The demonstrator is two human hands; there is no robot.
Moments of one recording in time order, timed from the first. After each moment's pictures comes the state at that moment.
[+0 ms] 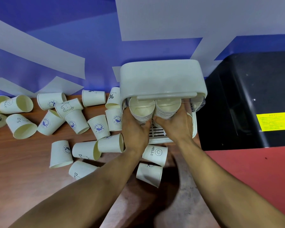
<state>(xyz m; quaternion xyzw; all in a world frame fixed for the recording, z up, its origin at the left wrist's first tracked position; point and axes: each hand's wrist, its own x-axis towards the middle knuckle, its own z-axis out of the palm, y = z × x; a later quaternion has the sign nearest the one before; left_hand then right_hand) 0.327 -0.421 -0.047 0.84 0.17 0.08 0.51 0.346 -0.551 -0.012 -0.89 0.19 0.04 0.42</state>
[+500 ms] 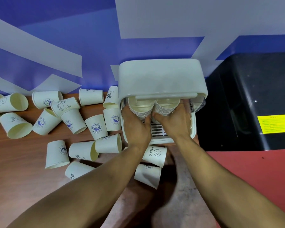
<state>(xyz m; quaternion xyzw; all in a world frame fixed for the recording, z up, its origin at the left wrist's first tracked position) 0.340 -0.434 -0.048 0.83 0.20 0.10 0.51 0.364 -0.551 -0.032 -0.90 0.20 0.03 0.39</state>
